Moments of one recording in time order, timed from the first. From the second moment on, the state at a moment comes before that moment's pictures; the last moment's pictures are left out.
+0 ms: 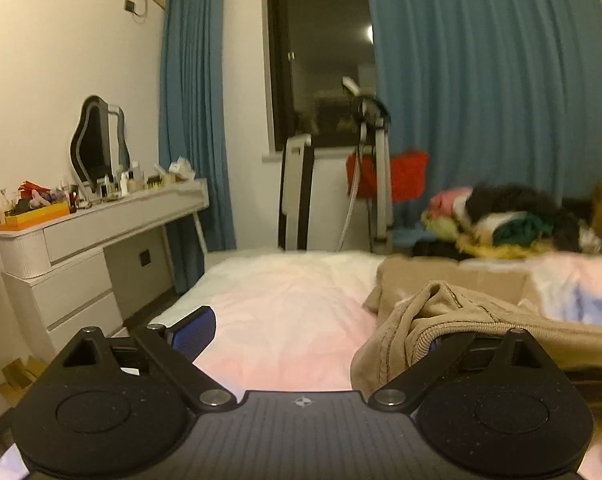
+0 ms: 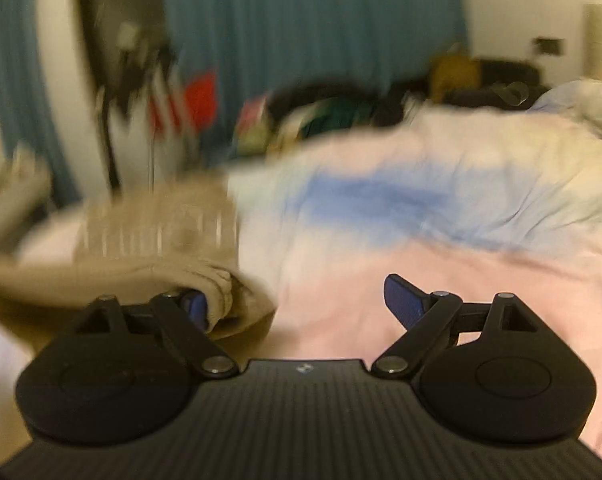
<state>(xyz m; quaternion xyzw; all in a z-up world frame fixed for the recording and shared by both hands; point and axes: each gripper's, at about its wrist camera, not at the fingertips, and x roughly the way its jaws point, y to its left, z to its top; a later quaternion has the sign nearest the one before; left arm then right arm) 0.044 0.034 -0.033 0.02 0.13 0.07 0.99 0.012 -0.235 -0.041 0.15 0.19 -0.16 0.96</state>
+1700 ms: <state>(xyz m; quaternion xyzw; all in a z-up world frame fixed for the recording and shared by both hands) 0.418 -0.020 0.094 -0.03 0.12 0.00 0.99 0.301 -0.300 0.144 0.07 0.11 -0.12 0.98</state>
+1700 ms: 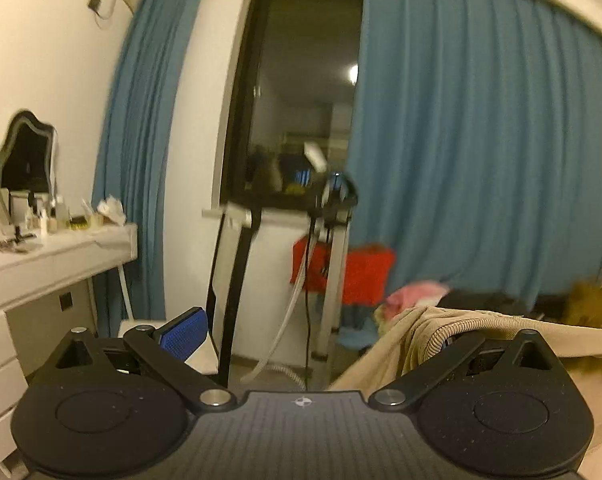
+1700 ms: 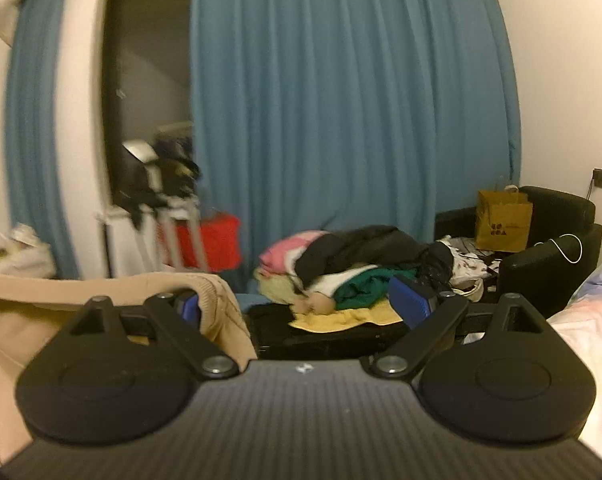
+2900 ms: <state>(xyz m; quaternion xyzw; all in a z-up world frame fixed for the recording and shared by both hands) 0.248 0.028 0.001 -0.05 0.27 -0.11 0.96 0.171 -0.248 0.048 0.16 0.17 0.01 0.97</state>
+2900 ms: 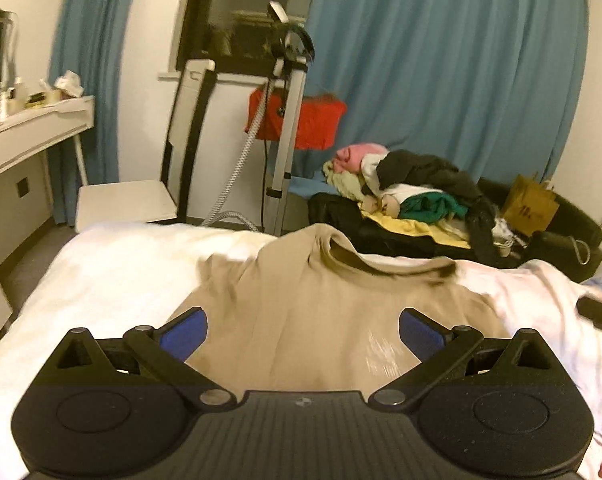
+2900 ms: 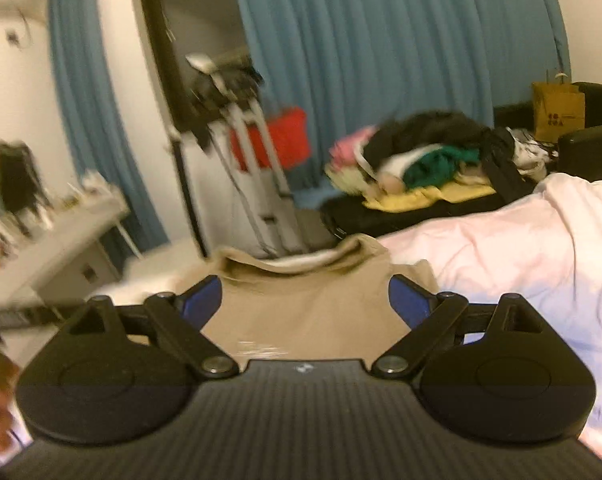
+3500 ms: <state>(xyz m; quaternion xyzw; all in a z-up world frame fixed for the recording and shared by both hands) 0.171 0.088 0.014 -0.14 0.30 -0.12 0.94 0.035 -0.208 0.015 0.16 0.16 0.00 0.97</state>
